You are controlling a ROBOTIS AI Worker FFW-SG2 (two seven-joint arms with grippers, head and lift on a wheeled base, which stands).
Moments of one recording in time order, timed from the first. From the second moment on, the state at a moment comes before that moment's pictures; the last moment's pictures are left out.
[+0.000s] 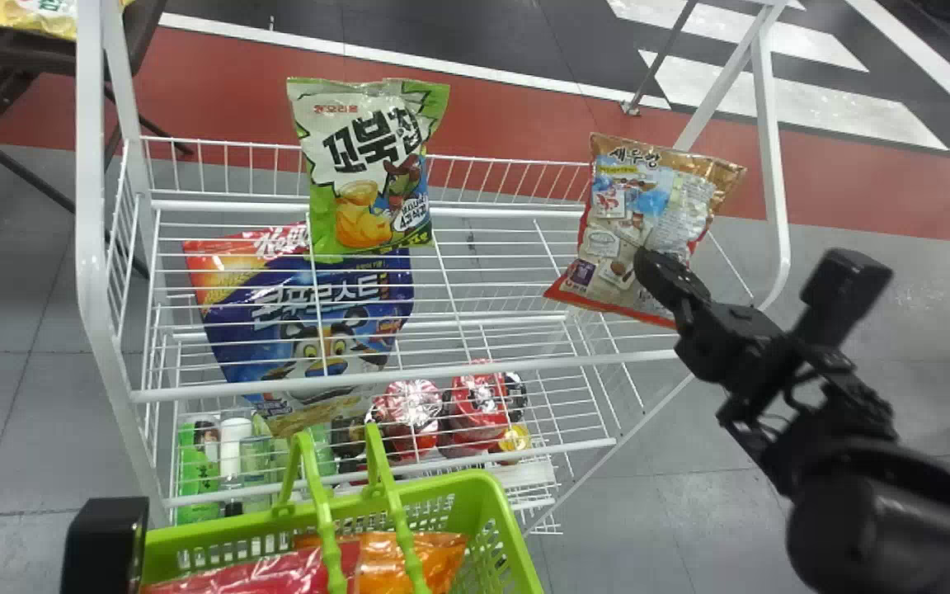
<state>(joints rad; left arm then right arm) 0.58 0.20 -0.26 -2.29 0.50 0.93 -0.93 0.34 -0.04 -0.54 -2.22 -0.29 0.66 0.50</state>
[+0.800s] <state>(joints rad) 0.62 0.15 -0.22 -2.30 0.48 0.90 -0.97 0.61 0.00 -0.70 -2.46 -0.77 1.54 0.78</state>
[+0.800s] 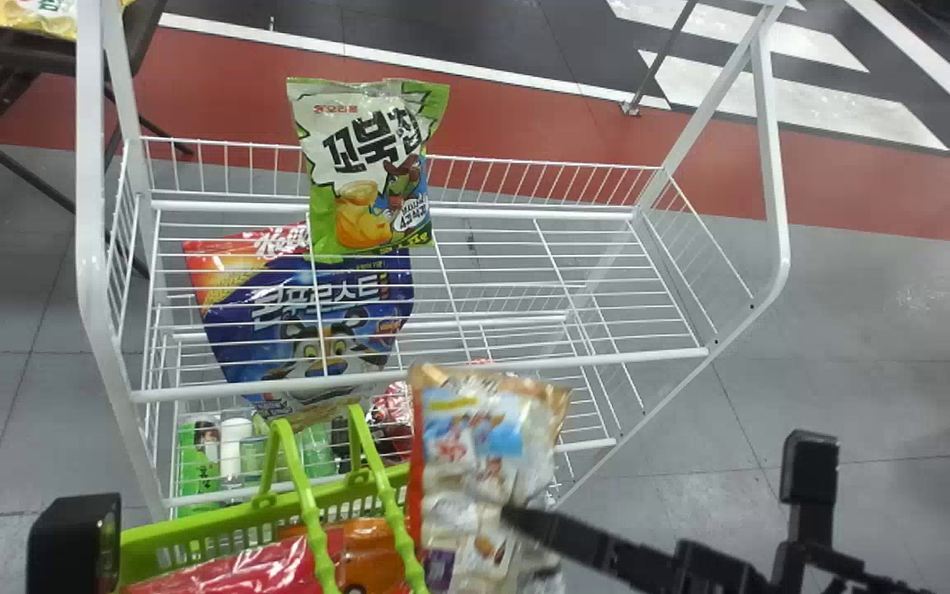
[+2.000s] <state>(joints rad) 0.64 0.14 -0.23 -2.33 0.45 0.90 -0.99 0.68 -0.03 -0.56 -2.51 -0.61 1.48 0.83</state>
